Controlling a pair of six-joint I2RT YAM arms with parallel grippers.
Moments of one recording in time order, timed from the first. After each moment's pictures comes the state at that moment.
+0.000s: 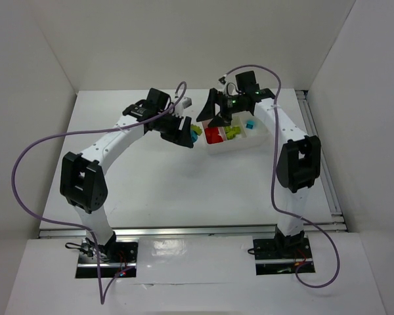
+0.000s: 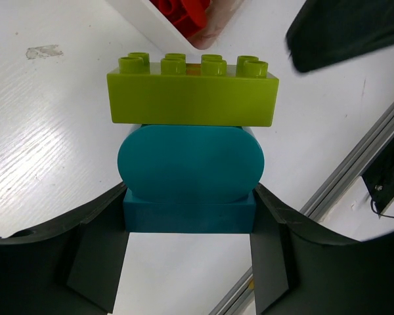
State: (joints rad) left arm -0.42 1.79 1.60 -0.72 0.47 -0.06; right arm 0.27 1.98 1.83 -0.67 -0.83 0.42
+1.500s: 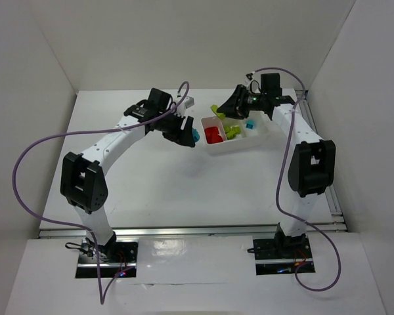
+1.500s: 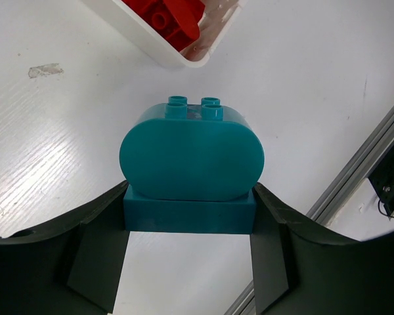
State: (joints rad) left arm -0.43 1.78 1.60 -0.69 0.47 -0.03; right arm 0.13 1.90 1.63 -0.38 -0.88 0.64
